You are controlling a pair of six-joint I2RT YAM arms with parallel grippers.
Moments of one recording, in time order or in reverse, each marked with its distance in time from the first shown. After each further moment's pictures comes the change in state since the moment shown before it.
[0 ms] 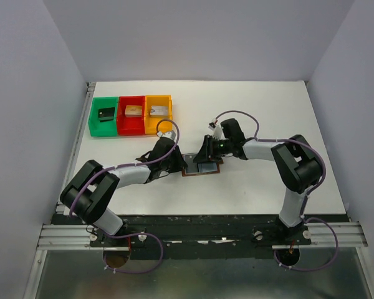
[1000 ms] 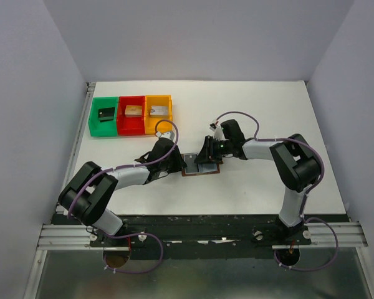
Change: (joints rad) left arm 0.000 -0.021 -0.018 0.000 -0.022 0.001; right arm 0.000 0.018 -0.001 -0.012 0.034 -0.009
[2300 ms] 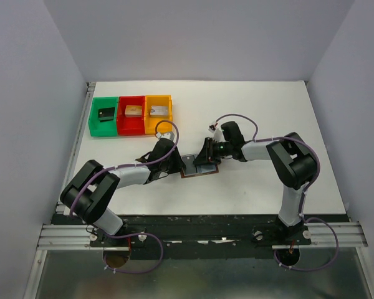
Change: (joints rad) left arm 0.001 0.022 0.001 -0.002 -0.004 0.002; right arm 0.000 0.043 -0.025 0.109 -0.080 0.057
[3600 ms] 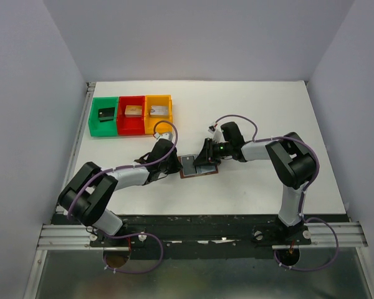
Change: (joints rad) left arm 0.000 -0.031 -0.014 -0.012 -0.034 0.006; right arm 0.000 0.009 -0.005 0.007 -0.013 0.004
